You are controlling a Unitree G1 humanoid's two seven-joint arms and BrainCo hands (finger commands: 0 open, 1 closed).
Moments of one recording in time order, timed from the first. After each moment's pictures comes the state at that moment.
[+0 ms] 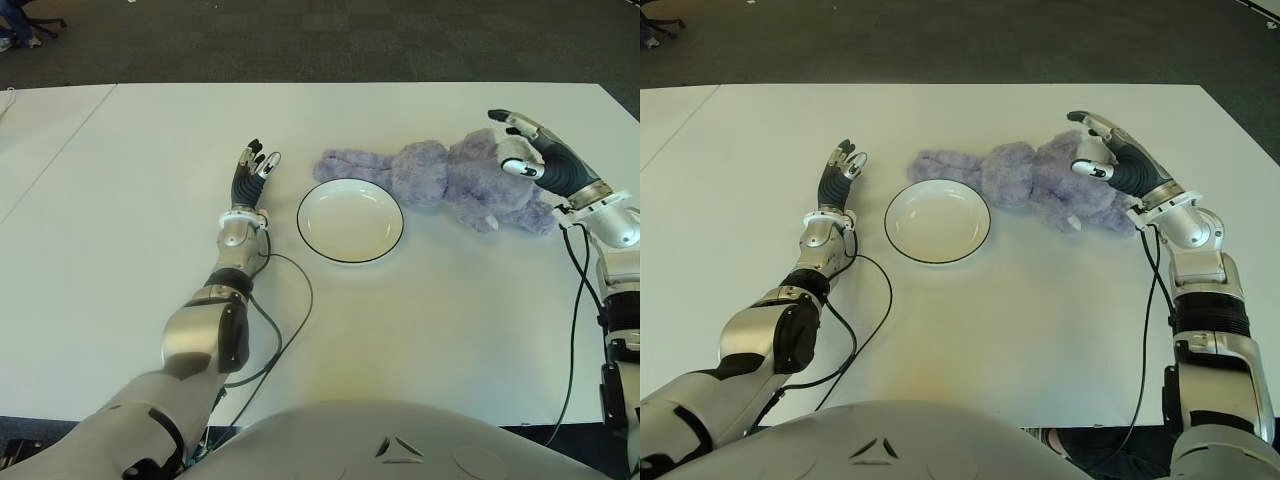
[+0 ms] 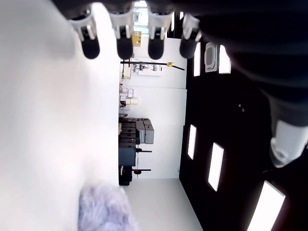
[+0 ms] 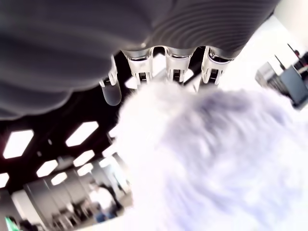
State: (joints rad) left arm -0.61 0.05 0.30 1.22 0.00 -0.55 -0.05; right arm -0.34 -0.76 -0.09 0.47 -0.16 -0.59 0.38
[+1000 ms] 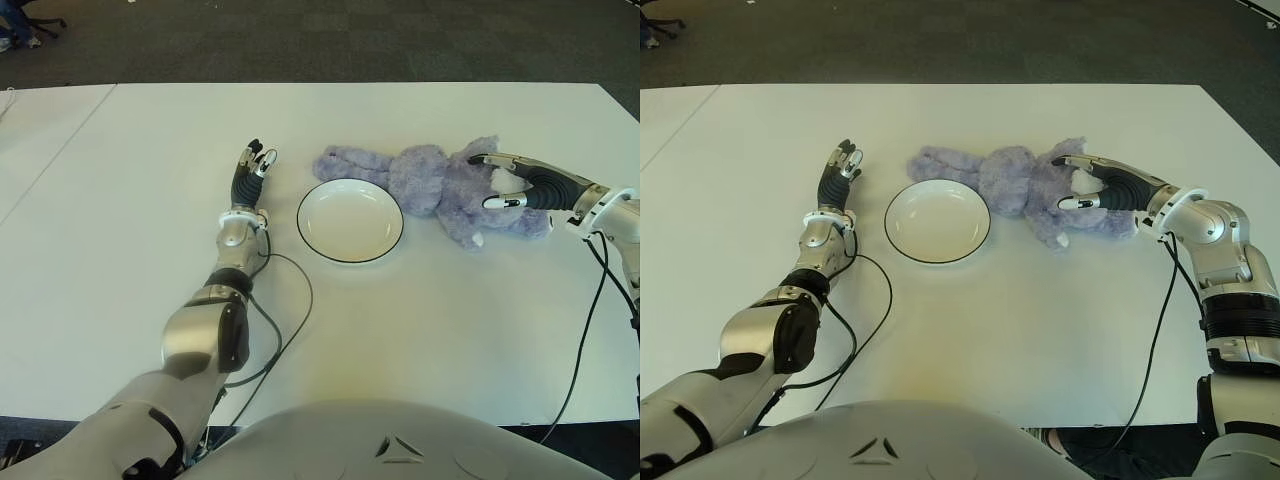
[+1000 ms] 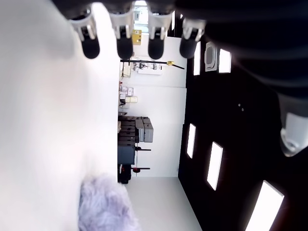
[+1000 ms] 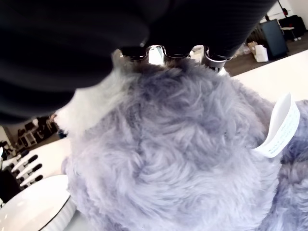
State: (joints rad) left arm -0.61 0.05 0.30 1.22 -0.01 -0.55 -0.07; right arm -0.31 -0.91 0.00 0.35 -0.24 -0.46 0.60
